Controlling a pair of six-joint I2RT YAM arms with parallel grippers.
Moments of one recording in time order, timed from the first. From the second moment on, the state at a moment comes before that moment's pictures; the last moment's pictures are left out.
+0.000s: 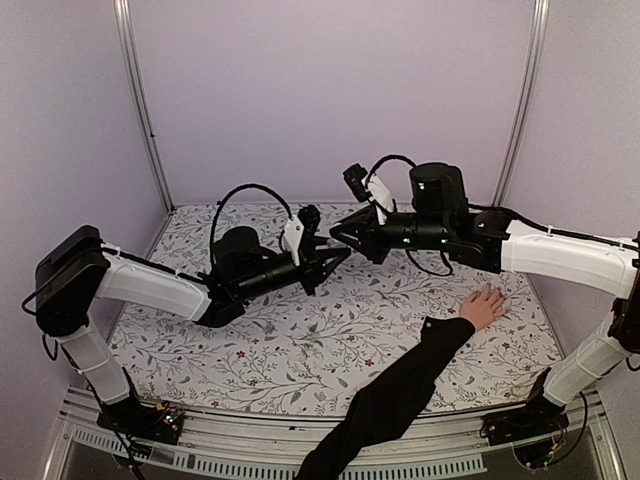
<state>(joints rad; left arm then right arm) -0.91 1.70 0.84 0.94 0.20 0.00 0.88 1.49 1.20 -0.02 -0.27 -0.01</state>
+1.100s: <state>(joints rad) -0.90 1.72 0.84 0.99 0.32 0.01 0.91 1.37 1.09 0.06 -0.18 0.10</state>
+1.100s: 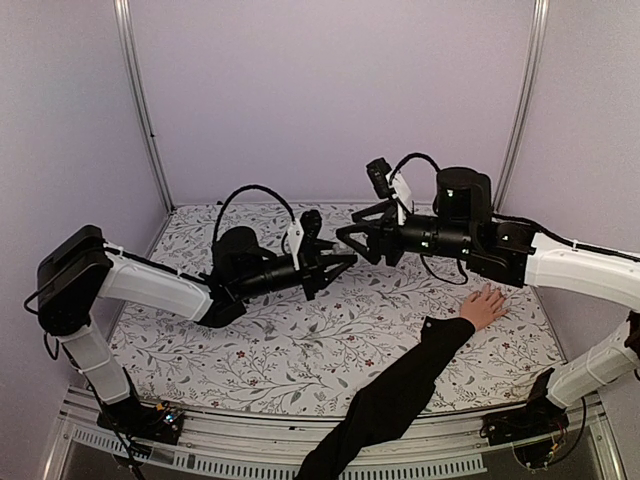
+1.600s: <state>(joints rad) -0.90 1.72 0.84 1.00 0.71 -0.01 0.87 1.31 1.11 -0.07 -0.61 -0.16</state>
